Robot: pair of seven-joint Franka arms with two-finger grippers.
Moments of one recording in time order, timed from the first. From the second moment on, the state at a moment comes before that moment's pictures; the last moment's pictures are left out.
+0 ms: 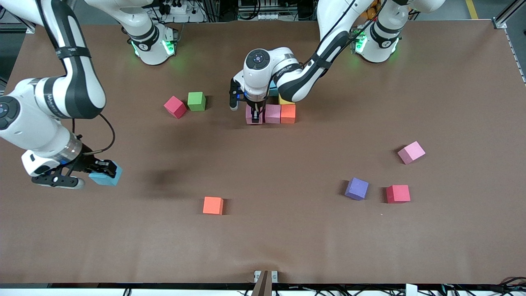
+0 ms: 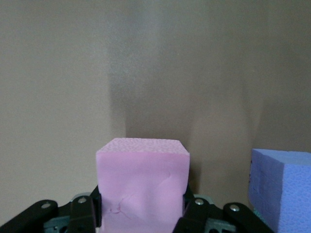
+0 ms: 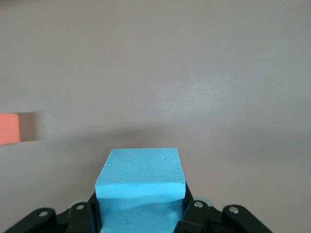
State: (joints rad) left arm -0.68 0.62 -0.36 -1.81 0.24 2.46 0.43; right arm 0.06 0.26 -0.02 -1.83 0.02 2.22 0.17
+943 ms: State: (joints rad) left arm -0.68 0.62 -0.36 -1.83 0.24 2.46 0.43; right arm 0.11 0.24 -0.02 -1.83 0.02 2.17 0.27
